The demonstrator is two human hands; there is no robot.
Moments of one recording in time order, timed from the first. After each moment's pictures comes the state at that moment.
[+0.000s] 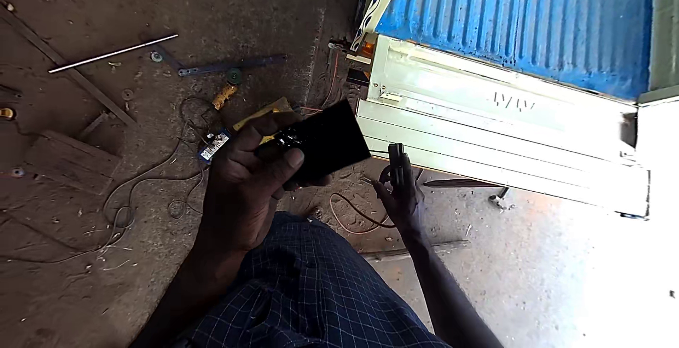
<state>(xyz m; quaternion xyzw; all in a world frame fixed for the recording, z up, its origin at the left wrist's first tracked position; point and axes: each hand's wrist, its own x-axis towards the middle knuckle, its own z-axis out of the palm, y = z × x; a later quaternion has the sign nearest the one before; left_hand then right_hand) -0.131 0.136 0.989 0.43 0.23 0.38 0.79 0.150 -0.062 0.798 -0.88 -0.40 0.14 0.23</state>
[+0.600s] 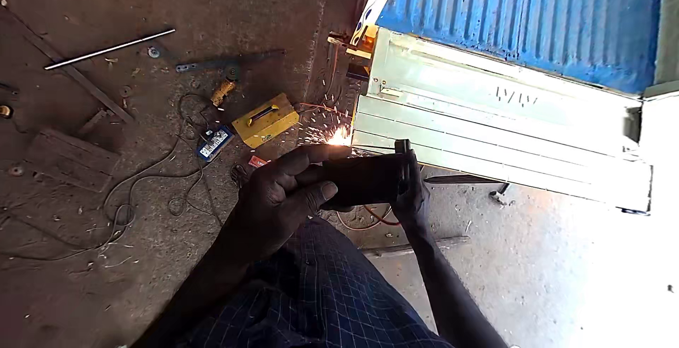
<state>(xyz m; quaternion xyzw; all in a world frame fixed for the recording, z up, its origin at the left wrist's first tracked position) -0.124 0.119 0.981 0.56 0.20 0.26 0.76 0.158 -0.067 0.799 -0.87 -0.39 0.14 0.26</state>
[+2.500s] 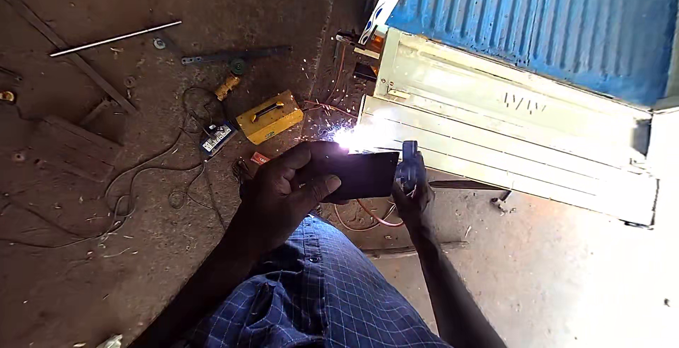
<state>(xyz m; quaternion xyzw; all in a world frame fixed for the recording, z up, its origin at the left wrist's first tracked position) -0.122 0.123 0.969 0.58 0.27 0.28 0.72 0.159 -0.059 0.806 -0.87 -0.36 0.17 0.28</state>
